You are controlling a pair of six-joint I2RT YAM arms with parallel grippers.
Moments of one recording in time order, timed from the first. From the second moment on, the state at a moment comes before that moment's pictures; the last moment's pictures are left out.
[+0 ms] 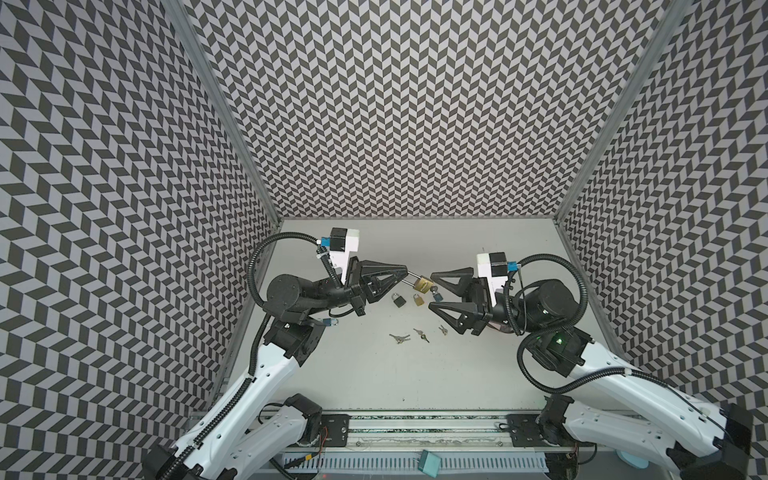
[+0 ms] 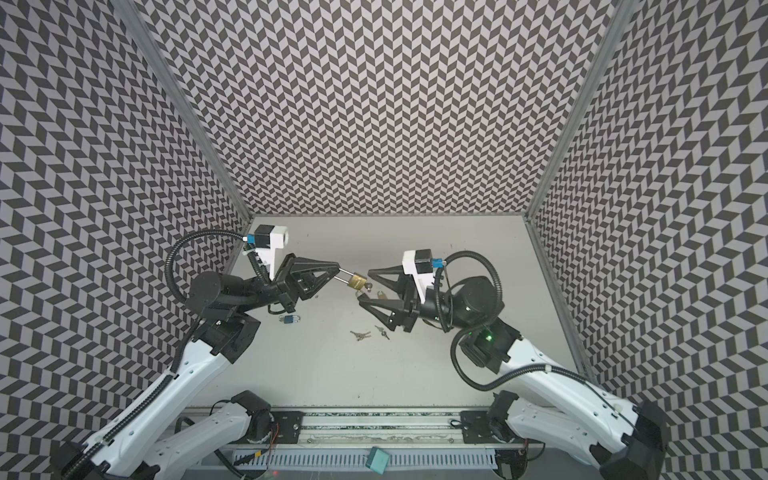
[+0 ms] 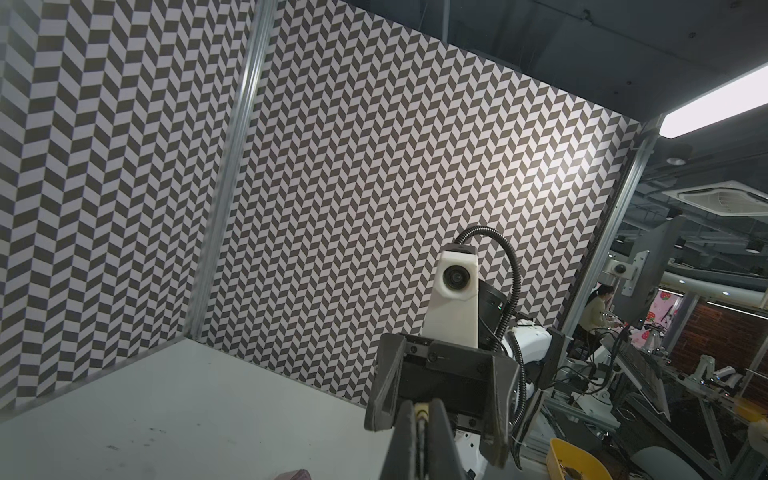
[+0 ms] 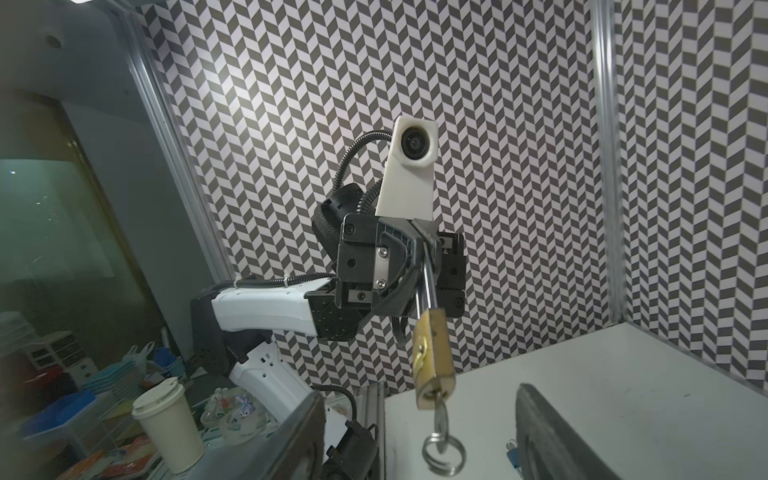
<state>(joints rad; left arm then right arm) -0.47 0.91 0.87 0.55 0.88 -0.74 0.83 0.94 0.83 0.38 -0.50 0.34</state>
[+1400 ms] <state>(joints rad) -0.41 0.93 0.86 0.68 0.99 -0.83 0.78 1.02 0.92 0.37 -0.65 0.54</state>
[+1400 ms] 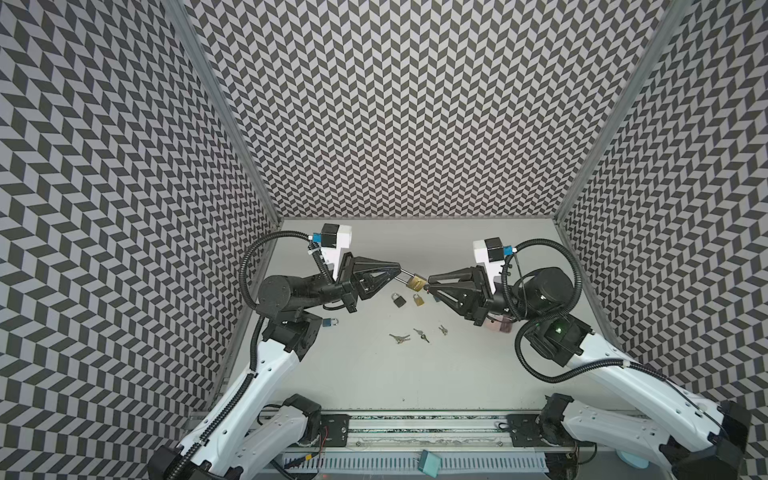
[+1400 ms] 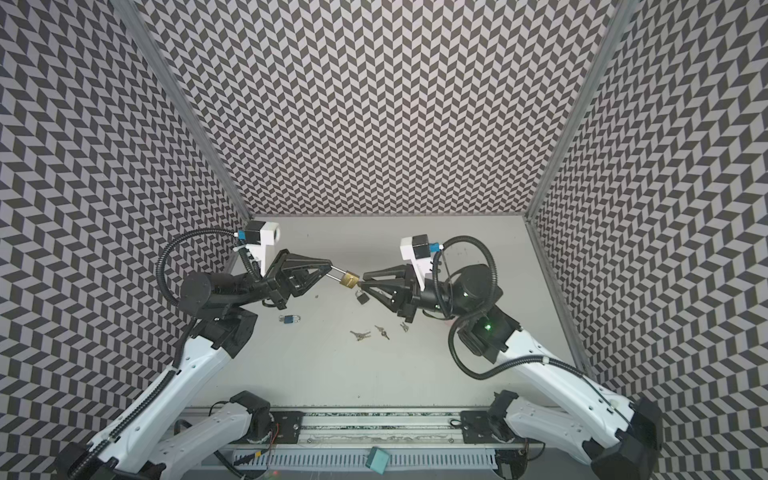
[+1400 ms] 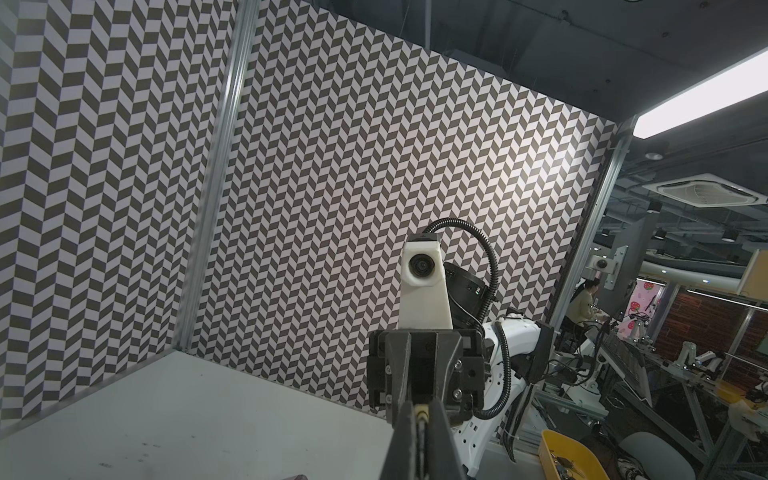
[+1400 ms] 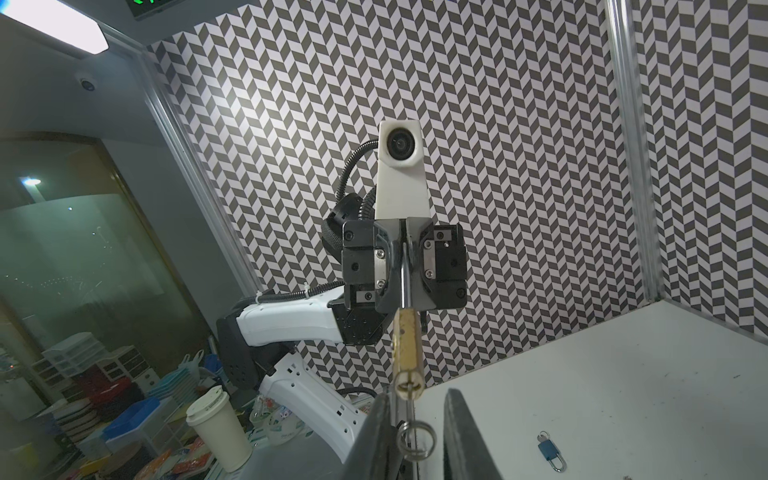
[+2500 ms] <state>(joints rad) -0.43 0.93 0.86 0.66 0.98 -0.81 0.78 1.01 0.91 0.39 -0.67 0.54</state>
